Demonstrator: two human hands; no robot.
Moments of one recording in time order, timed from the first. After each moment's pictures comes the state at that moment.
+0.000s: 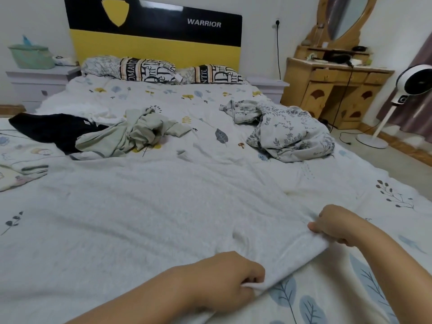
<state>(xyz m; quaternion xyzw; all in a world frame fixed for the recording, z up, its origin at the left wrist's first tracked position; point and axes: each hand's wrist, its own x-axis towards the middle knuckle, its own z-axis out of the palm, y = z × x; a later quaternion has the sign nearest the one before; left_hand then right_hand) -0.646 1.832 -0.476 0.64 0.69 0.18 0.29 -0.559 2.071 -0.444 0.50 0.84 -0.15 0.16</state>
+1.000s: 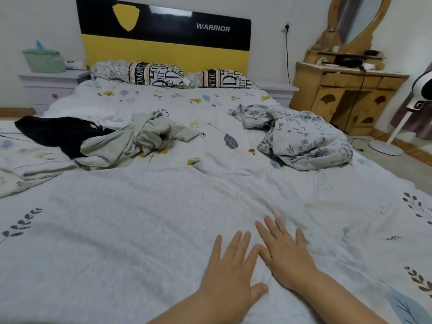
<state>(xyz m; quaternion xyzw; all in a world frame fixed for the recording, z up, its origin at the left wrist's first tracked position) -0.664 1.861 -0.538 0.52 0.85 0.07 0.05 -0.607 2.007 -0.532 0.22 0.97 -0.04 0.10</state>
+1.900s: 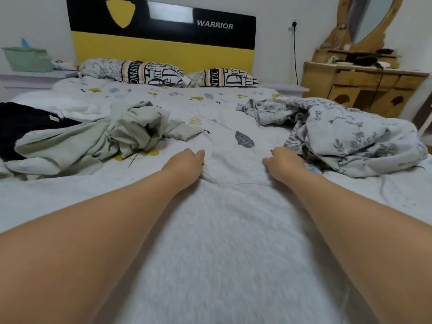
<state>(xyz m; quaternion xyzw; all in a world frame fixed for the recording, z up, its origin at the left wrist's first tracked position) -0.954 1.948 -0.529 0.22 0.92 0.31 0.06 -0.866 2.143 -0.528 0.37 0.91 -0.13 -0.10</state>
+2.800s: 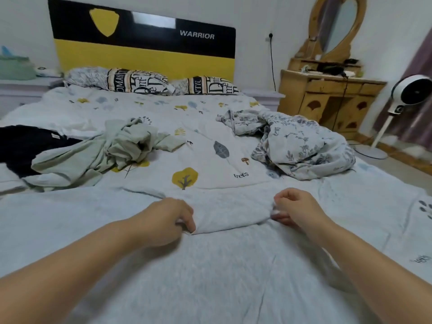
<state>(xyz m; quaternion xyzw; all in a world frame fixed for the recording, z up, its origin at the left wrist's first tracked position) -0.846 1.860 -0.499 0.50 0.84 0.16 0.12 -0.689 2.089 -0.495 0.38 0.73 -0.54 -0.17</state>
